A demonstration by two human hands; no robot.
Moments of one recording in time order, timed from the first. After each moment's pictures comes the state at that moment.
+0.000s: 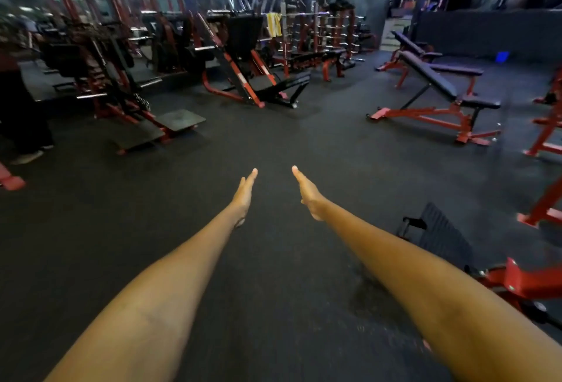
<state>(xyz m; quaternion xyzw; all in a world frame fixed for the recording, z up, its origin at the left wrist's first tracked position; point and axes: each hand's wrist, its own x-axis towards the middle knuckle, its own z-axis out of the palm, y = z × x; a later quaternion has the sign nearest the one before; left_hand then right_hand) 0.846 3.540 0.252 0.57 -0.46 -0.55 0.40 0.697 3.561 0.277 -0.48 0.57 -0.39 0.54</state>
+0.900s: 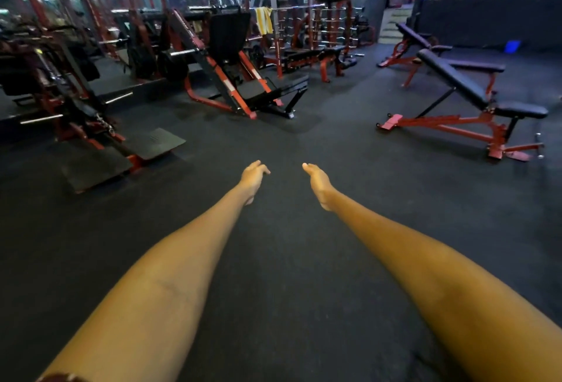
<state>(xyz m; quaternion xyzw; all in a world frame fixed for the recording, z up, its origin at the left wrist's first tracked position) 0.766 2.911 0.278 0.60 -0.51 -0.48 0.40 0.617 2.941 0.271 -0.44 0.61 -0.44 0.49</state>
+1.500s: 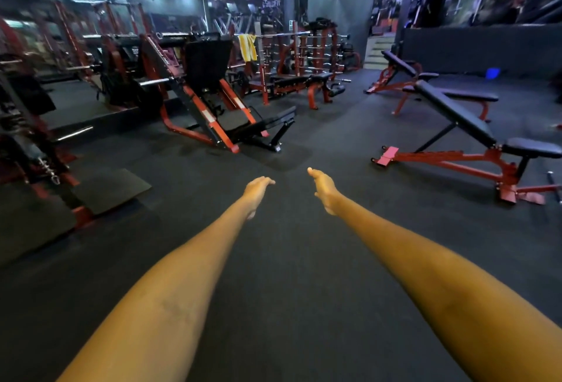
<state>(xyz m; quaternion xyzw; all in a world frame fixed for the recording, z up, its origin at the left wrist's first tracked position) 0.644 2.468 0.285 0.57 -0.51 -0.53 0.36 0.488 2.499 0.298 -0.42 0.61 -0.47 0.48</state>
